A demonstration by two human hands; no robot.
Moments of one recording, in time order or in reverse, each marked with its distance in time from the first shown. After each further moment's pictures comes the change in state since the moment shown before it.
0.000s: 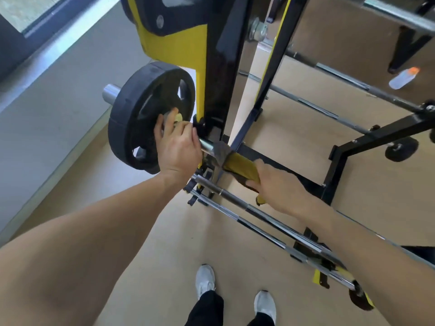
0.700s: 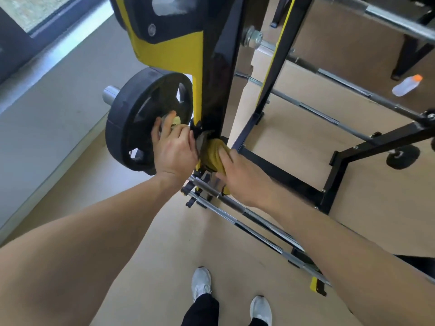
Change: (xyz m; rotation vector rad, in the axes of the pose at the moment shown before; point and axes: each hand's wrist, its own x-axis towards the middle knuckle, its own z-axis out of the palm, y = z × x) left_hand -0.001 0.000 0.003 -0.017 -0.008 -0.019; right_hand 0.039 -0.050 -0.005 -0.064 0.082 -0.238
